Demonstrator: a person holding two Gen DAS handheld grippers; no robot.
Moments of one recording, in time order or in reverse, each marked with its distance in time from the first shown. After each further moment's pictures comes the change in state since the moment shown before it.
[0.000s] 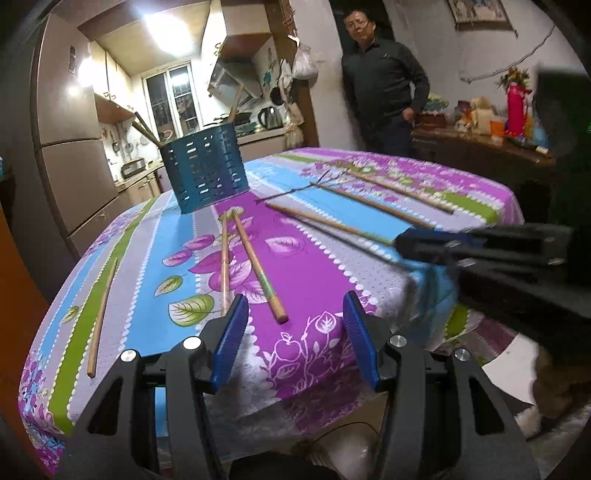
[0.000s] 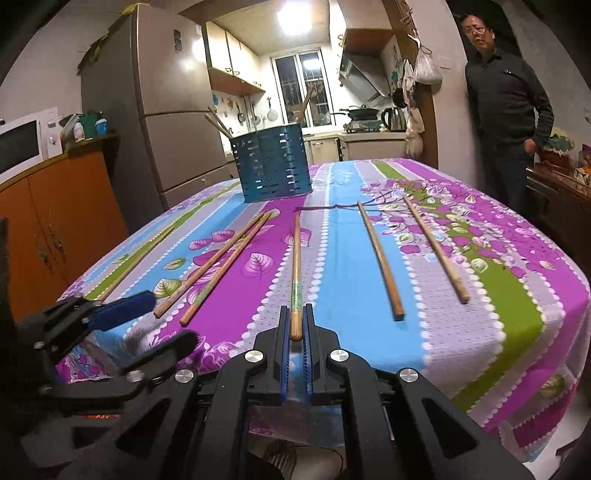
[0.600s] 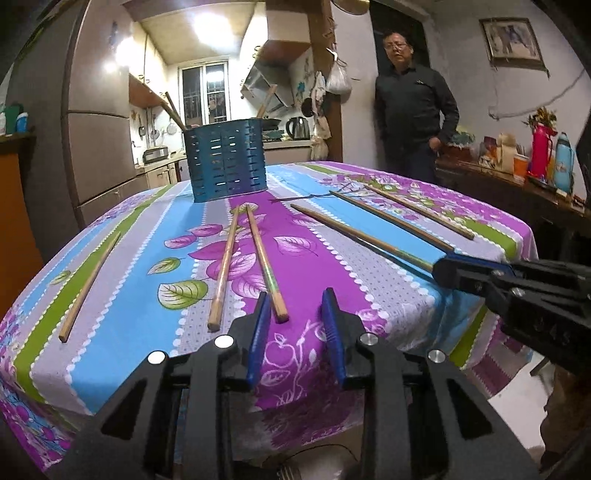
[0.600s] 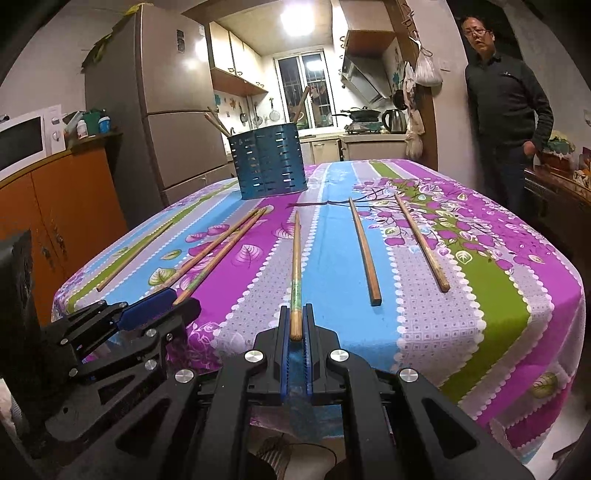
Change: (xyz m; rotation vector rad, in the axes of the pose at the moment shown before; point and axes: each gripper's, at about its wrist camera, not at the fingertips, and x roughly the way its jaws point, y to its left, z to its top) left arm 0.010 0.007 -0.012 -0.174 -0.076 0.029; right arm -0.002 -0.011 -0.010 -0.008 0.008 0.006
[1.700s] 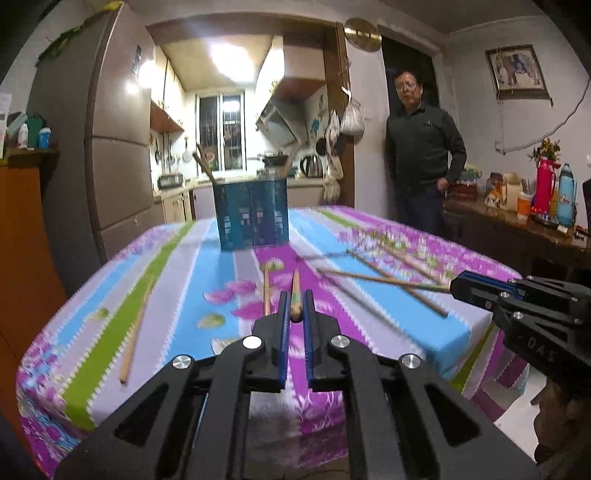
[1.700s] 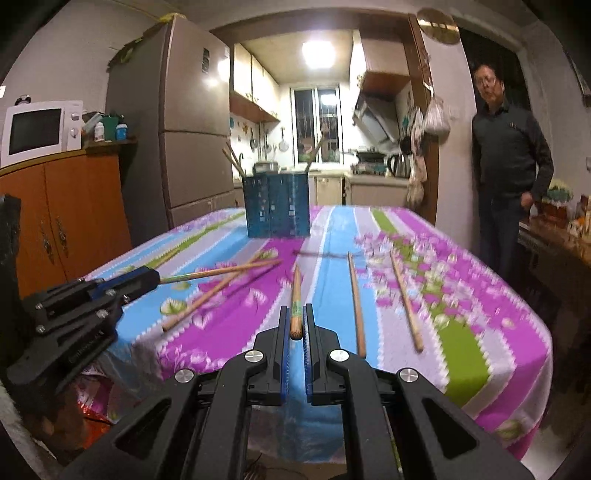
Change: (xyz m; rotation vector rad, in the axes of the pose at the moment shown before) left arm -0.057 0.021 0.042 -0.024 -0.157 0.034; right arm -0.043 0.015 0.029 -0.127 -0.164 -0.031
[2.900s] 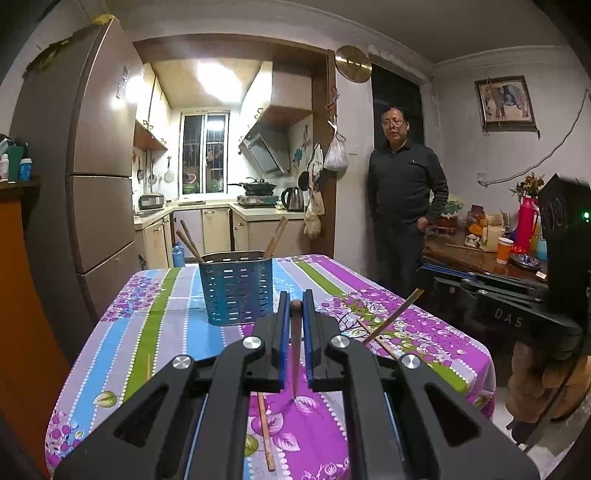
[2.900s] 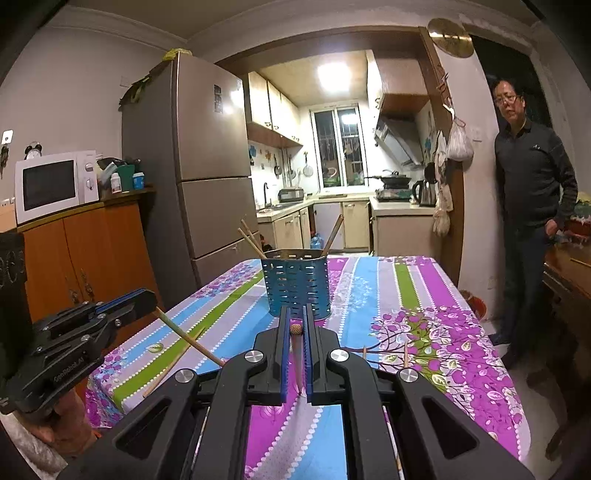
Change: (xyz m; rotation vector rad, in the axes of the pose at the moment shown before) left arm 0.001 0.014 0.111 -0.023 -0.056 -0.104; right arm 0.010 -0.027 0.137 0.052 -0.032 0.140
